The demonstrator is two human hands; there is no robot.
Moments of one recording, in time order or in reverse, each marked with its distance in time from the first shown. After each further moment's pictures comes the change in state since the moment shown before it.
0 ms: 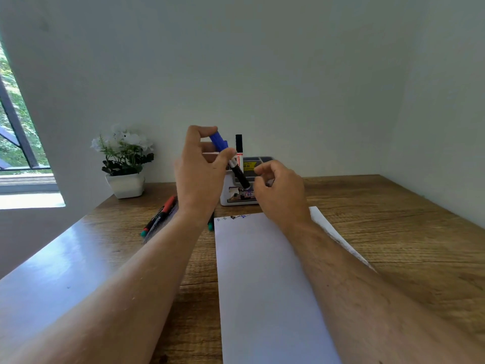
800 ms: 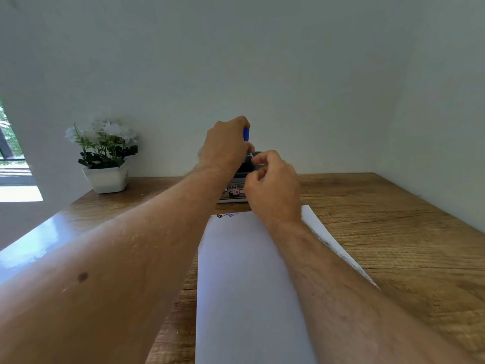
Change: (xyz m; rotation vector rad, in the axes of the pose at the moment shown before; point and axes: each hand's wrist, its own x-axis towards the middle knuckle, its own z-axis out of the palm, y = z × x) left_hand 0.061 -0.021 0.082 0.622 -0.337 0.077; right_hand 0.006 0.003 0.002 -0.085 0.089 0.043
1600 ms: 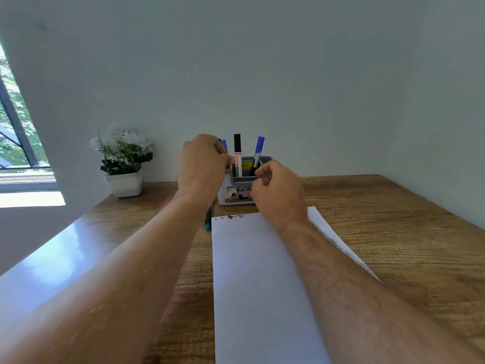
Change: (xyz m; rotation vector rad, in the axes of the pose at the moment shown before) left_hand -0.052 -0.019 -0.050 -0.178 0.169 -0.197; right_hand -0.004 -0.005 -0.002 -0.030 -0.070 0.010
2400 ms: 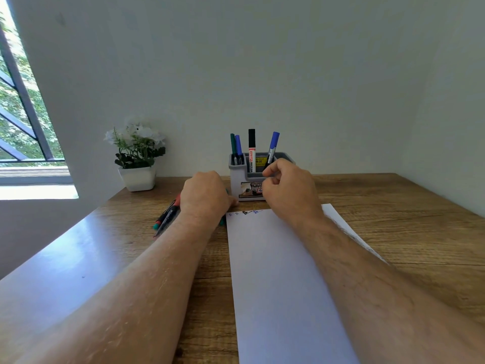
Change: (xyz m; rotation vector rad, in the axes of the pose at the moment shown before) left_hand -0.025 -0.042 0.002 0.728 -0.366 -0.133; right_hand -0.001 0.001 0.005 -0.019 -0.099 -0.060
